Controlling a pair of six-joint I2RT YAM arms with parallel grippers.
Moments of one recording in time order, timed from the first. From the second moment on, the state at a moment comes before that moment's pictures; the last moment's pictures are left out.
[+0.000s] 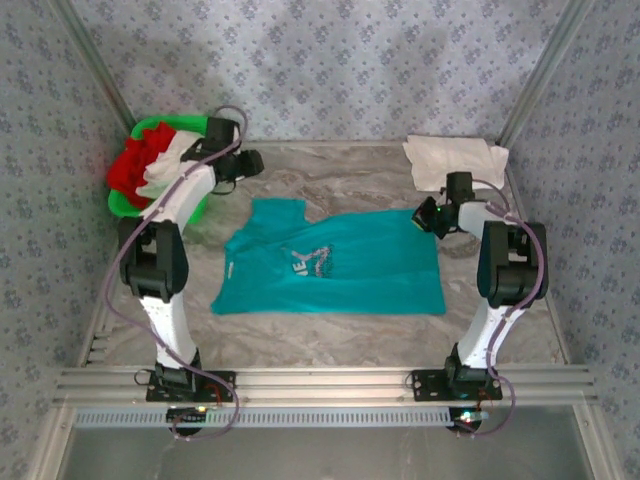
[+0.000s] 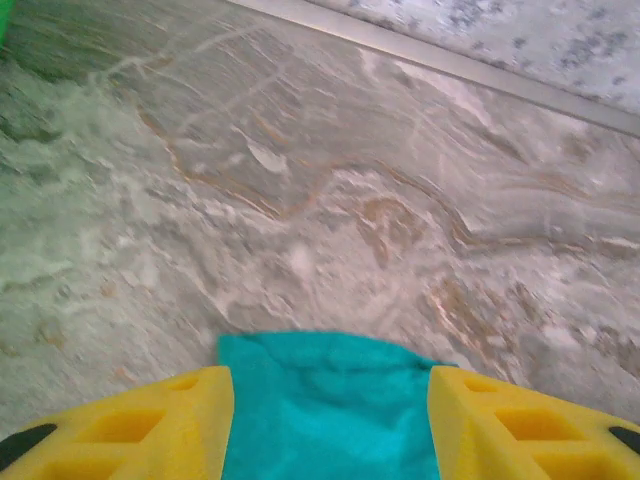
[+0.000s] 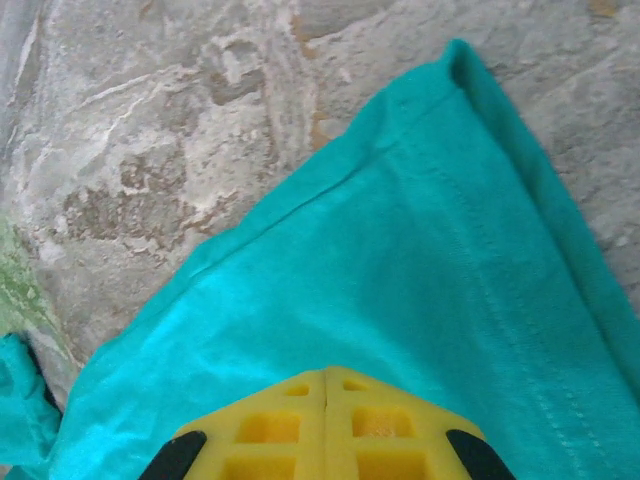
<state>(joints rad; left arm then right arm) -0.20 1.99 1.74 -0.59 0.09 -0.43 -0.04 1.85 1.13 -0.31 -0.40 0.66</state>
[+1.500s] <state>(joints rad) -0.23 2.36 1.99 -0.73 0.14 -0.37 -0.08 1.84 1.34 -0.50 -0.40 0.49</state>
